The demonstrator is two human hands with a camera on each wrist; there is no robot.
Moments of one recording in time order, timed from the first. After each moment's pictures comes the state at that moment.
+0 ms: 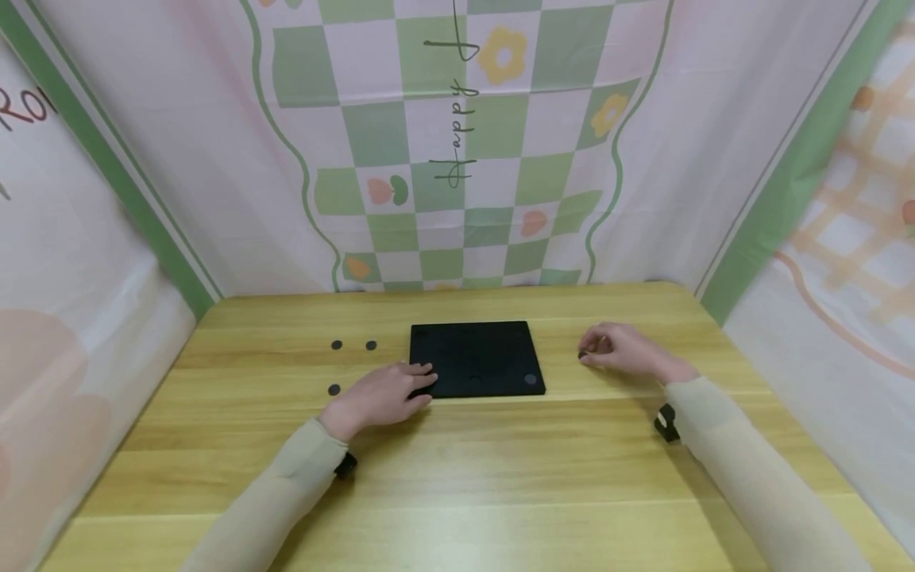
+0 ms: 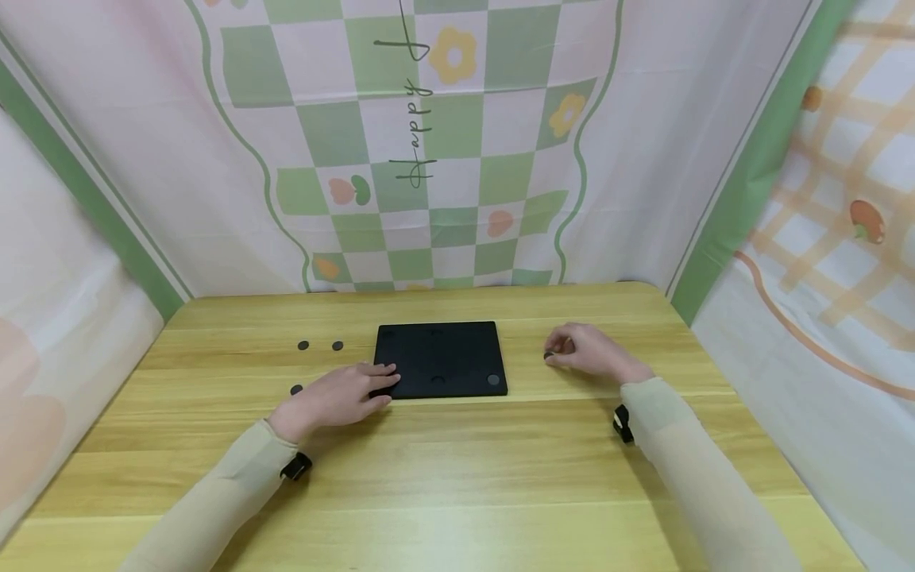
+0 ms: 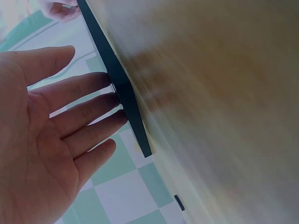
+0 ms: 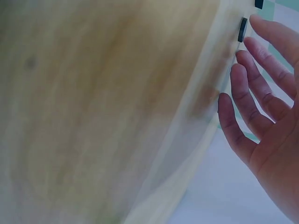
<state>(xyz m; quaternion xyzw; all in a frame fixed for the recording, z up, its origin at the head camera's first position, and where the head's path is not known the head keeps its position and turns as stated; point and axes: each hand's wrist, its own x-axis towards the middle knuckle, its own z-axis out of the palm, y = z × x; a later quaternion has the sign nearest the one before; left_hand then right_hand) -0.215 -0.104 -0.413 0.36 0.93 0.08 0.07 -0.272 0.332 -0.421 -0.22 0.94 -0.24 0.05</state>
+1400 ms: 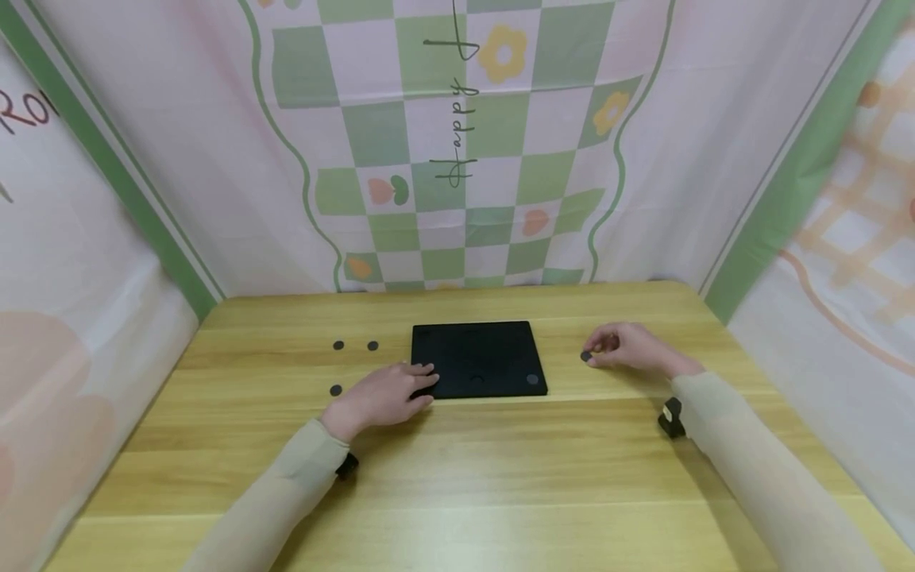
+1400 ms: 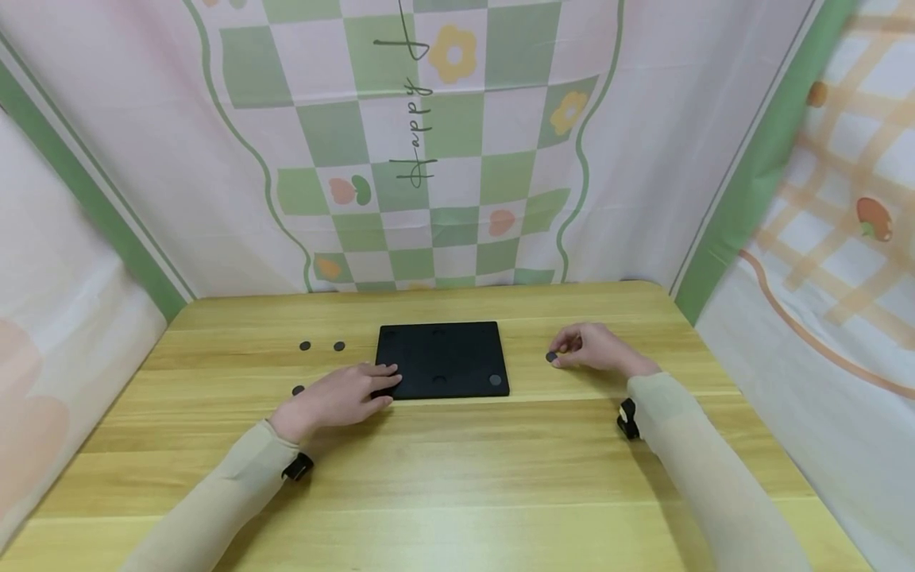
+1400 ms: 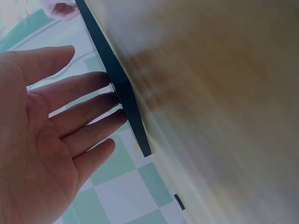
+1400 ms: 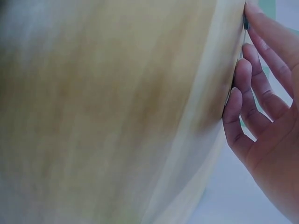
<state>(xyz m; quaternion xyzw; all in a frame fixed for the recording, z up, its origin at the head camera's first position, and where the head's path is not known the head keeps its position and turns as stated) -0.214 -0.104 -0.410 0.36 0.93 0.08 0.08 -0.280 0.345 -0.430 -0.20 0.94 -0.27 0.06</state>
